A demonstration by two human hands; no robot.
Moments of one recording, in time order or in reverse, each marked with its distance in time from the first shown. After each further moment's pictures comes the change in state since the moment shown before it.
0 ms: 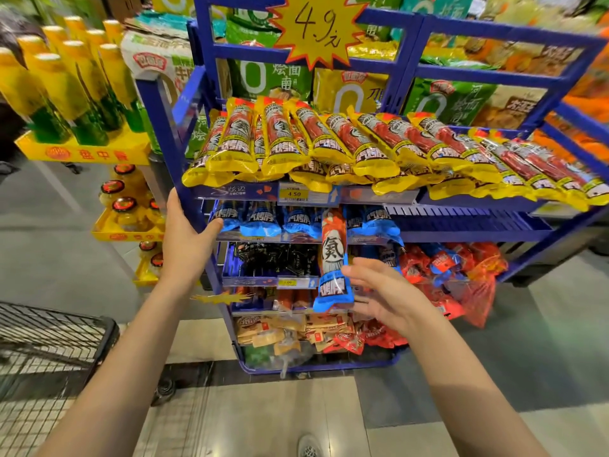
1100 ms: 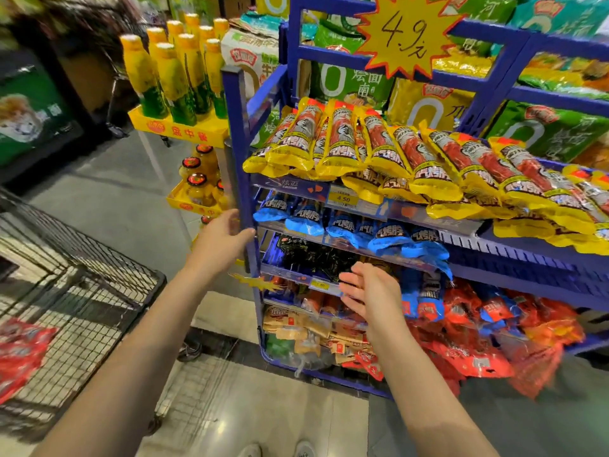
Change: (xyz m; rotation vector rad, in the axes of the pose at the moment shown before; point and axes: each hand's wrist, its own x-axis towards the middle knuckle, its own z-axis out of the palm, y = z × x) left_hand -0.036 0.025 -0.020 0.295 -0.110 -0.281; right_hand 0.028 0.013 0.052 -0.151 0.166 -0.119
